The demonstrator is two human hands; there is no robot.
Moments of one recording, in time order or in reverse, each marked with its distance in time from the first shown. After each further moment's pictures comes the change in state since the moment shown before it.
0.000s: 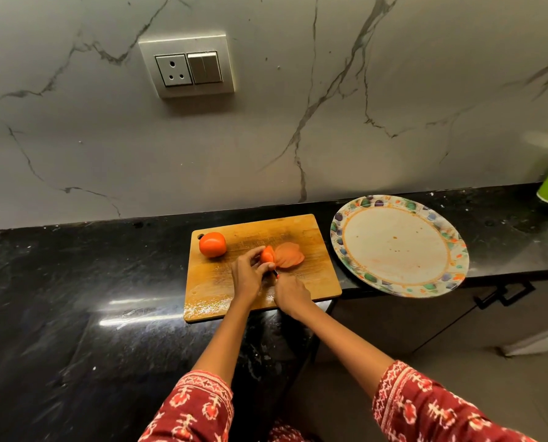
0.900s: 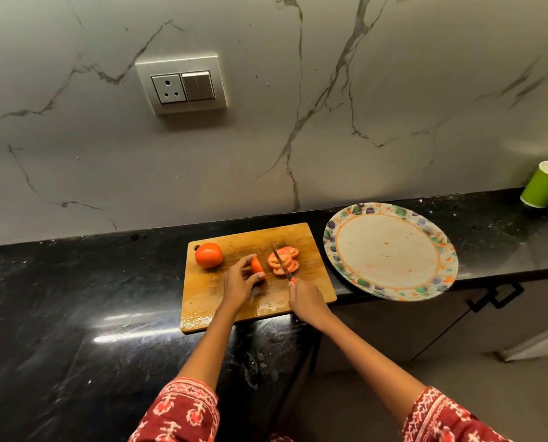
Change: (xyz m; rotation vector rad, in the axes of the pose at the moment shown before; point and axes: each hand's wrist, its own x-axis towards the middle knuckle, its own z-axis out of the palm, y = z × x) left_hand 0.002 -0.010 -0.015 0.055 -0.165 -0.005; right_hand -0.007 0.044 -0.006 0.162 0.167 -0.136
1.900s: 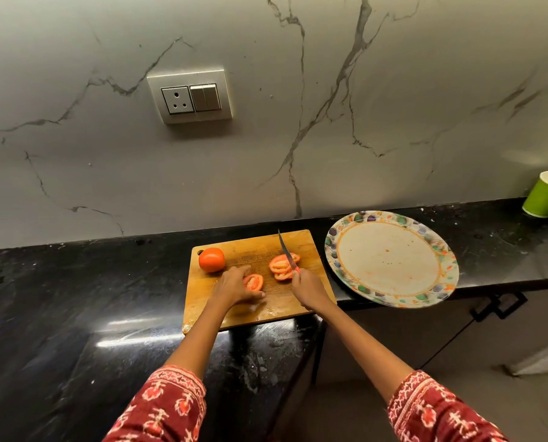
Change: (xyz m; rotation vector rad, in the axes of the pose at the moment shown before) left_hand 0.016 -0.002 -0.024 0.615 -0.272 -0.052; right_hand 0.019 -0.010 -0.022 0.127 0.018 0.011
